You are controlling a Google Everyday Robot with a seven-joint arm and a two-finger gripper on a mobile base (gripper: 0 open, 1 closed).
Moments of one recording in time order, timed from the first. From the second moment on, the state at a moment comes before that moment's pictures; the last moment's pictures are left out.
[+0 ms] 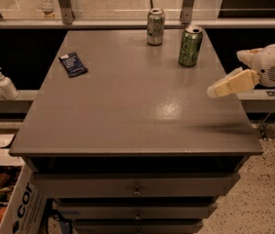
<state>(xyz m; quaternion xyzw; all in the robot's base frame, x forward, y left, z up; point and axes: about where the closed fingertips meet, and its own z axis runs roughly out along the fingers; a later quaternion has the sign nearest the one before) 0.576 -0.233 0.898 -0.38 0.79 0.18 0.44</state>
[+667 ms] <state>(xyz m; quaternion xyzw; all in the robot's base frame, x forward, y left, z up) 0.597 -0.217 0.889 -0.39 0.77 0.18 0.47</state>
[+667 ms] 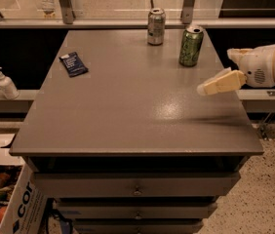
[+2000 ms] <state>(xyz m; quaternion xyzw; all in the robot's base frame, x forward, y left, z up) 0.739 -0.191 0.863 -0.31 0.73 0.20 0.57</state>
